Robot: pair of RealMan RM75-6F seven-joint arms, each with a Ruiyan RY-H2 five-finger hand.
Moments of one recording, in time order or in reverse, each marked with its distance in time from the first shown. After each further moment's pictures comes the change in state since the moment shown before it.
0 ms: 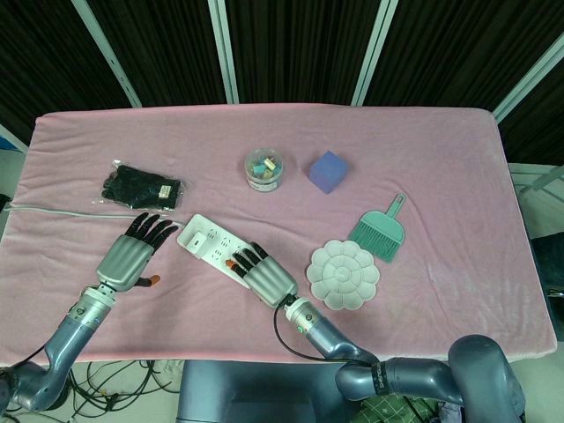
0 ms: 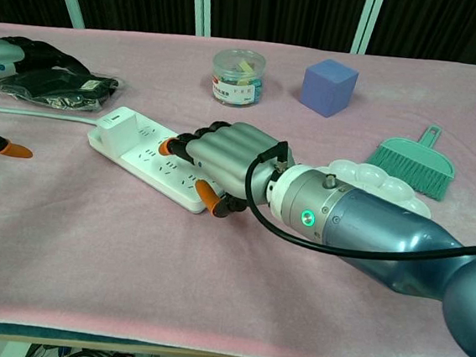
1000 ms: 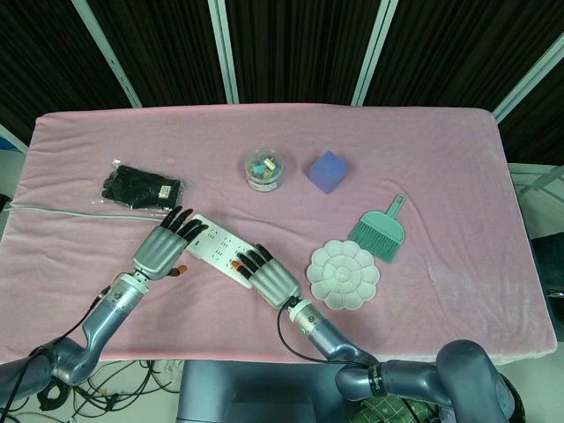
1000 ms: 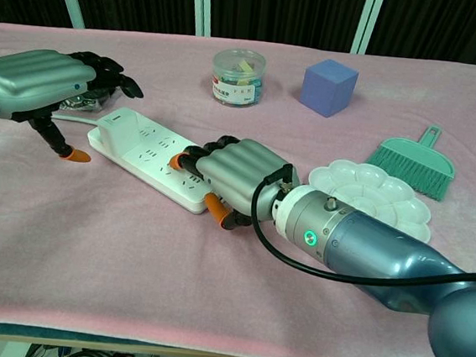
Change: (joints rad) left arm -0.094 -0.173 -0.055 0.190 0.031 -0.085 0.018; right arm -0.012 -0.059 -0.061 0.133 -0.031 0.012 0.073
